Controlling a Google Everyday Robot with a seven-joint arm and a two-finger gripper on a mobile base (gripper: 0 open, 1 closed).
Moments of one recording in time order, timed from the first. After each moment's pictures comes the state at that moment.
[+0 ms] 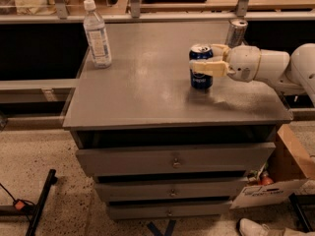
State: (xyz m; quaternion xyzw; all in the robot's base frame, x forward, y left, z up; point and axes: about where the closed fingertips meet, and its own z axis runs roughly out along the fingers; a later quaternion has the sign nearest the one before) arm 0.649 -0.134 0.903 -0.43 0.58 0.38 0.58
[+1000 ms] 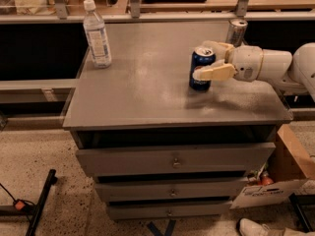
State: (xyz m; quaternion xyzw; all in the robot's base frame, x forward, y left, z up) arm 0.651 -0.141 0.901 -0.43 0.58 0.39 0.57
